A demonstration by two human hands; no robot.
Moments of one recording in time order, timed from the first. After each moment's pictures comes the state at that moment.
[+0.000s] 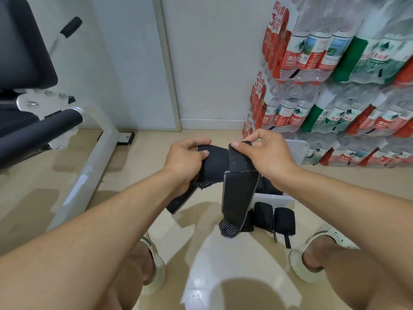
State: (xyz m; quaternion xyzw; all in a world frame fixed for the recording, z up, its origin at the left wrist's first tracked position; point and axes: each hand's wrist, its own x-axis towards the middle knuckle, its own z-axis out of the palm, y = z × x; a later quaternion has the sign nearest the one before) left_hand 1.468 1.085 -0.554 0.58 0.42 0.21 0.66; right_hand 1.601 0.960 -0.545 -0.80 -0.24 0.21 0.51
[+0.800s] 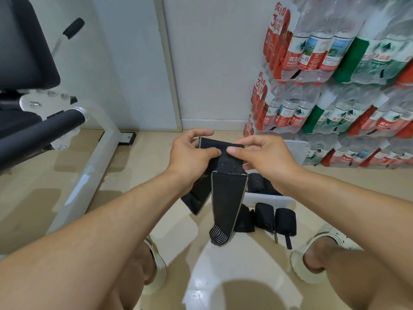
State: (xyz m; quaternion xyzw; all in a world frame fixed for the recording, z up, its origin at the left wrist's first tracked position) left_hand 1.468 1.073 -0.541 0.61 0.37 0.27 0.65; right_hand 1.588 0.954 -0.531 -0.73 -0.25 0.31 0.55
